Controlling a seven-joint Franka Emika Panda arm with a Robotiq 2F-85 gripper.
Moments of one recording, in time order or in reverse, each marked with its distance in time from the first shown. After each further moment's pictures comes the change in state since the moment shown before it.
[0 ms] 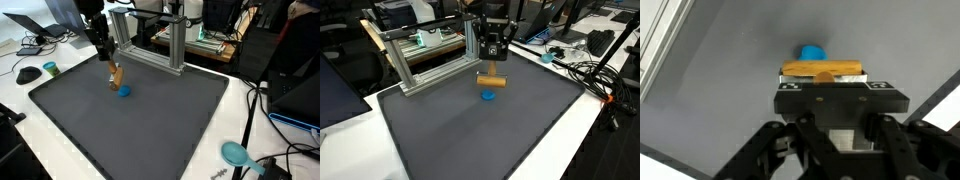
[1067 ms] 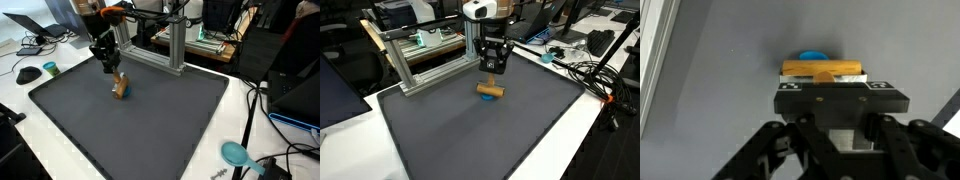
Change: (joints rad) arm 0.007 0.069 -0.005 -0.043 0.016 0.104 0.148
